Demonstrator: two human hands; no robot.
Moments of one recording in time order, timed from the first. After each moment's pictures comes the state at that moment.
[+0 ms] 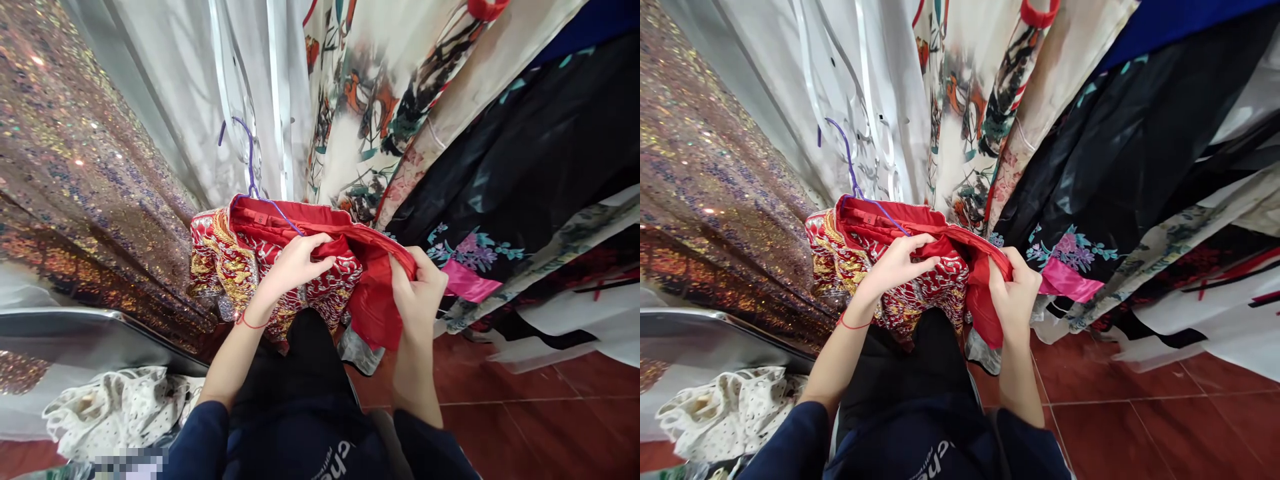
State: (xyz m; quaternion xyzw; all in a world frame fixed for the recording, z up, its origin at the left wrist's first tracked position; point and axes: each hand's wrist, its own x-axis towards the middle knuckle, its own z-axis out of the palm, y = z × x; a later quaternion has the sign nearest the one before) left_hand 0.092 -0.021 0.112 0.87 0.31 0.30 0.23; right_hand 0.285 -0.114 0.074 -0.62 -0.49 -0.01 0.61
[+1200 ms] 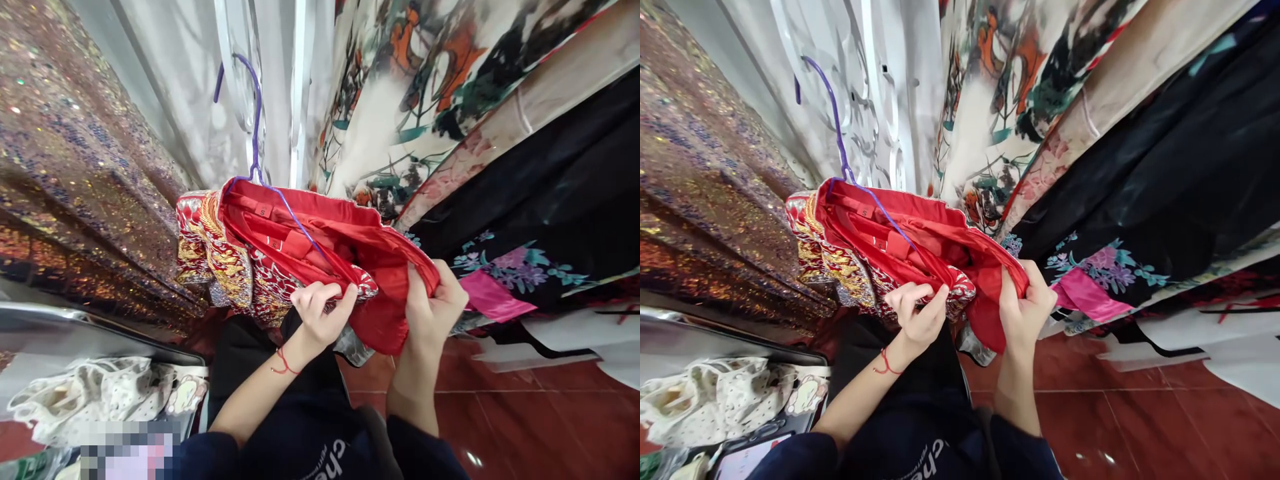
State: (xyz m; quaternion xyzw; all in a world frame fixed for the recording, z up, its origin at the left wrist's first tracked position) left_hand 0.134 -0.071 0.013 0.66 0.34 0.64 -0.19; right_hand 0.286 -0.101 0.052 -0.61 -0.48 -0.02 0.62
